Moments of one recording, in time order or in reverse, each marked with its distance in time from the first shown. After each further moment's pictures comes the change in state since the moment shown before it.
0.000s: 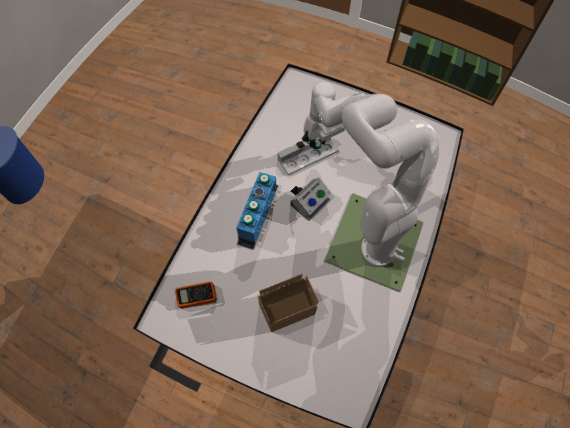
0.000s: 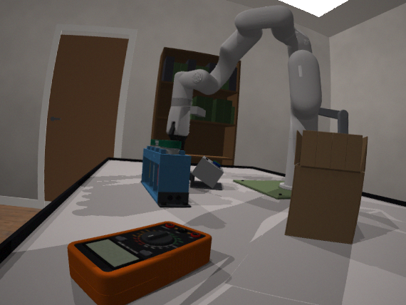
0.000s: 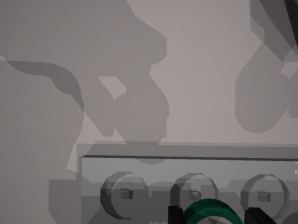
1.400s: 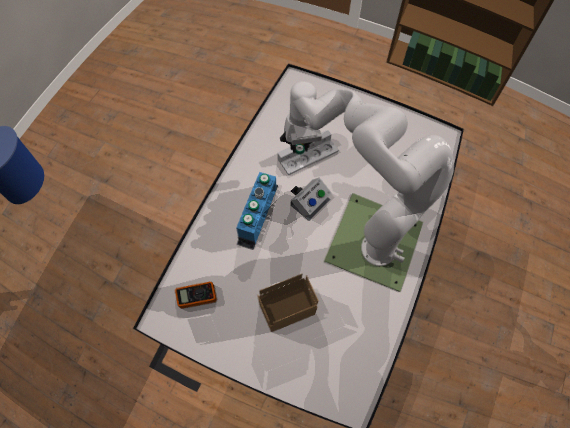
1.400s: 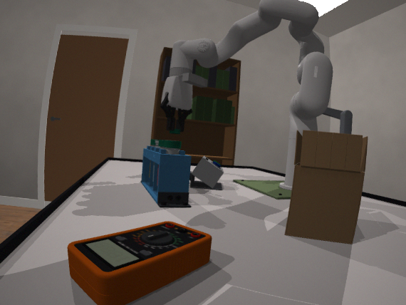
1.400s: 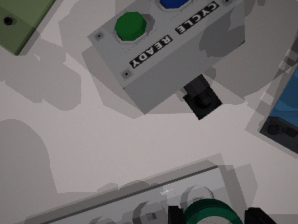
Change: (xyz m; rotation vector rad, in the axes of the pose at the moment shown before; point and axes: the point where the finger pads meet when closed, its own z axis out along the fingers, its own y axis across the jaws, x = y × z) arm 0.034 0.099 -0.082 0.002 0.005 0.340
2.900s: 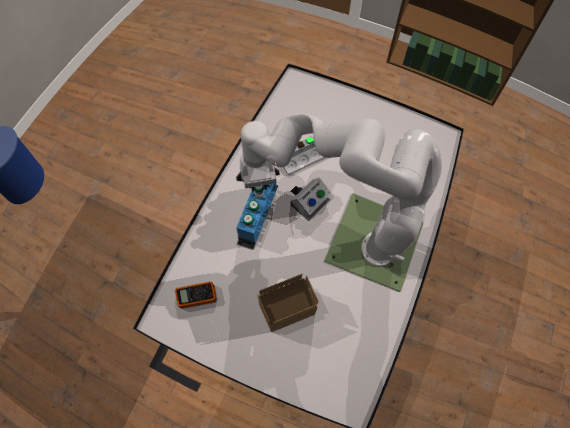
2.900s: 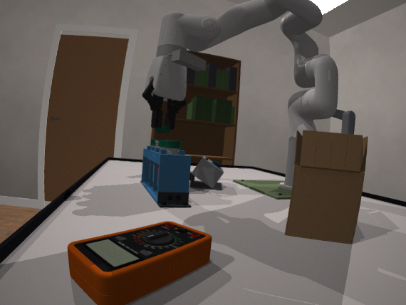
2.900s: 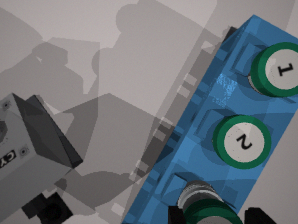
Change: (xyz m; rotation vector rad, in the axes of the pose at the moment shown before) arm 0.120 0.156 0.005 0.000 -0.003 0.006
